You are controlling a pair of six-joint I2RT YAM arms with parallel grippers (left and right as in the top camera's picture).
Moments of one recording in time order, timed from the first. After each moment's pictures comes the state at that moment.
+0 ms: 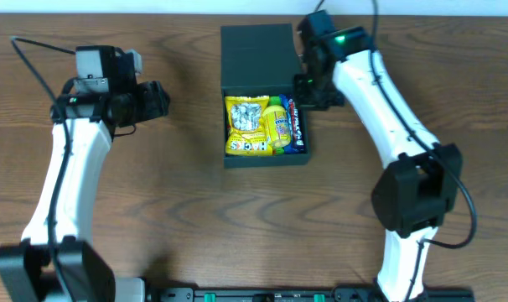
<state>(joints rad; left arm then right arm) 0.05 1.58 1.29 -0.74 0.29 -0.22 0.32 2.11 1.98 -1.30 -0.04 0.36</state>
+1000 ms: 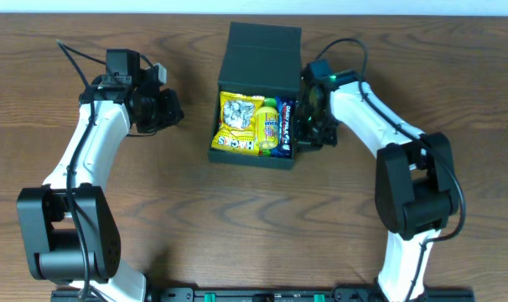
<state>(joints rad) 0.01 1.76 1.29 -0.73 0.43 -0.29 0.30 2.09 1.54 -1.02 -0.27 0.36</state>
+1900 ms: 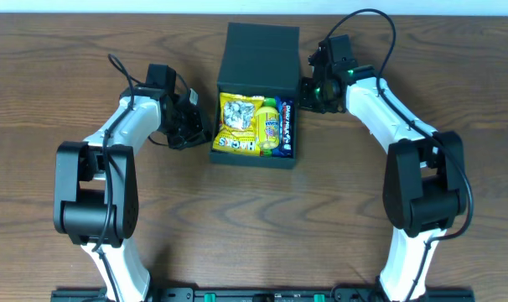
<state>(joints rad) -0.10 1.98 1.29 -0.73 0.58 -0.39 0.24 2.09 1.54 -0.58 -0.28 0.41</state>
